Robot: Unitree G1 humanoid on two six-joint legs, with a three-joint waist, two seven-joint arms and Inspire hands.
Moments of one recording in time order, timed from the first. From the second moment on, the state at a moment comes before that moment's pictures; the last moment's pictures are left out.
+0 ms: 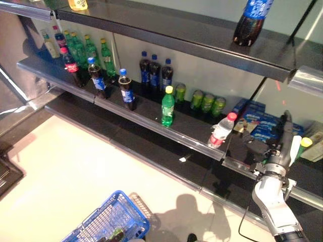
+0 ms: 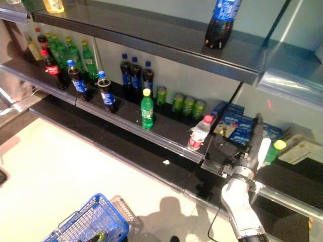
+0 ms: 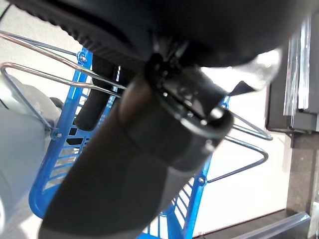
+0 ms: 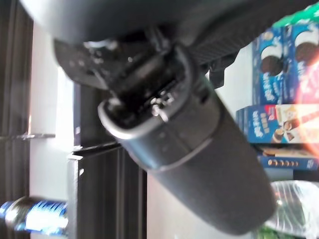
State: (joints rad) left arm 0.20 0.16 0.02 1.08 -0.77 -0.18 0.17; right arm 0.04 -0.50 0.06 -0.01 0.20 -0.11 -0.79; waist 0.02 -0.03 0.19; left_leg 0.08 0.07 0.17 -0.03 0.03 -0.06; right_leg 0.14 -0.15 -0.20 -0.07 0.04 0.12
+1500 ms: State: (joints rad) left arm -0.09 0.20 -0.15 0.92 -0.94 -0.22 0.17; right arm -0.56 -0.49 0.14 0.26 0.38 -0.11 -1.01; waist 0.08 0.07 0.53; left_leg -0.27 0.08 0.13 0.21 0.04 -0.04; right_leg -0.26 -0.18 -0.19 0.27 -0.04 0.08
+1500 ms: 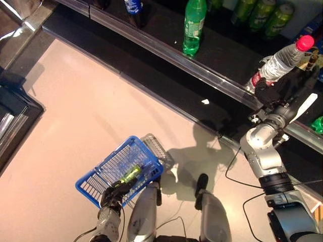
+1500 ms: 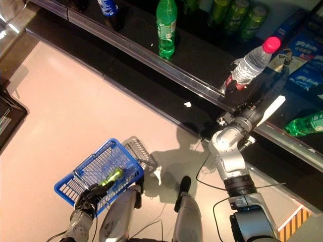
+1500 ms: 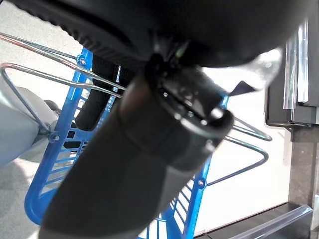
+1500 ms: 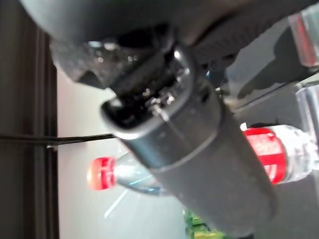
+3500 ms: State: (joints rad) left arm -0.09 0.18 -0.14 0.90 -1.02 -0.20 0.13; right arm -0.74 -0.60 0.13 0.48 0.59 -0.11 -0.84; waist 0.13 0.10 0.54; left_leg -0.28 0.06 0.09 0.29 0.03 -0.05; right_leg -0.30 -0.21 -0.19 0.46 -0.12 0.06
